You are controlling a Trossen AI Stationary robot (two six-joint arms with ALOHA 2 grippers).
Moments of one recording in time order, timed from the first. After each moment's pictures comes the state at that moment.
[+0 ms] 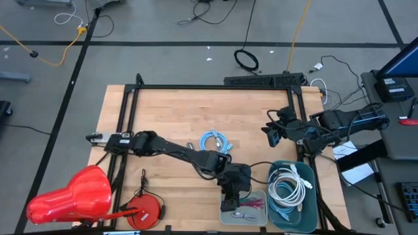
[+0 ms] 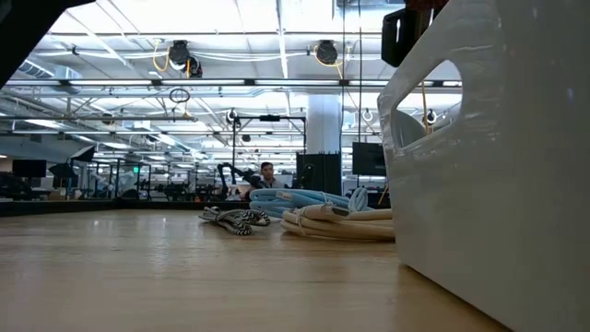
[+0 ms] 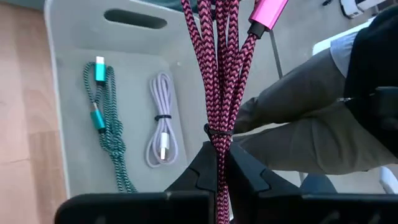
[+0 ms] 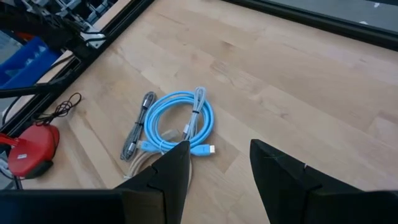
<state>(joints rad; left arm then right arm) -0.28 2.37 2.23 -0.68 0.52 -0.39 0.25 0.89 1.04 -0.95 0.52 1.01</state>
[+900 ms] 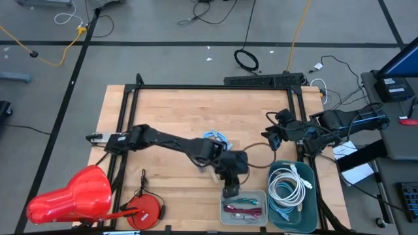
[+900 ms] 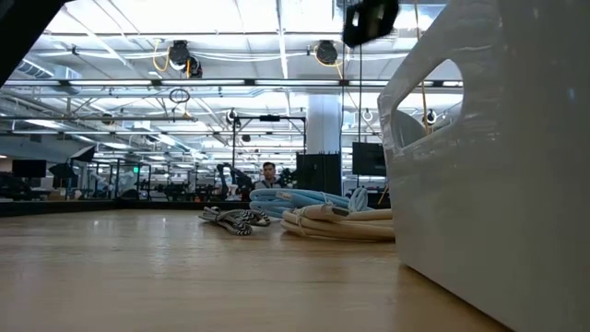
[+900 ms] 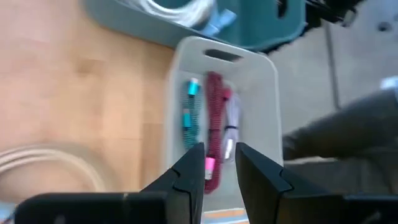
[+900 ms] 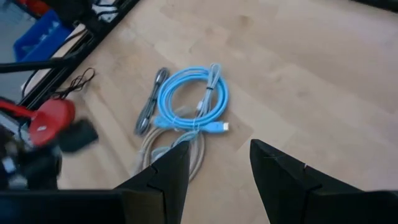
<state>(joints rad) -0.23 2.26 2.23 -0.83 0.28 -0.43 0.26 0.89 1.04 -0.96 0.41 1.00</state>
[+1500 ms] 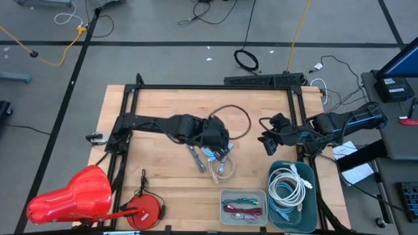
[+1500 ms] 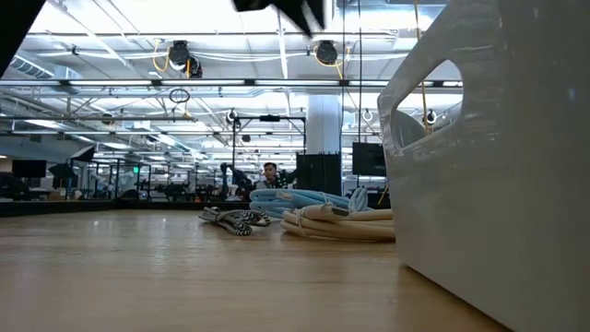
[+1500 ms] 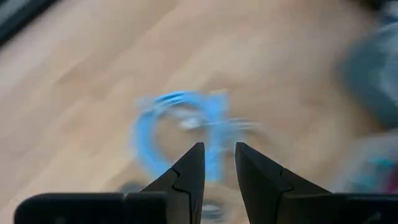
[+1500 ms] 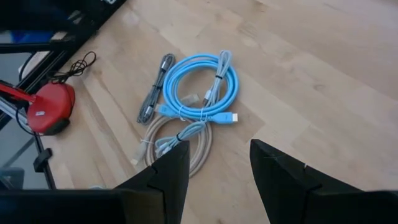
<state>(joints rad) -0.15 2.05 2.23 -1.32 -0.34 -0.83 0.28 0.96 1.04 -0.92 0.39 1.00</state>
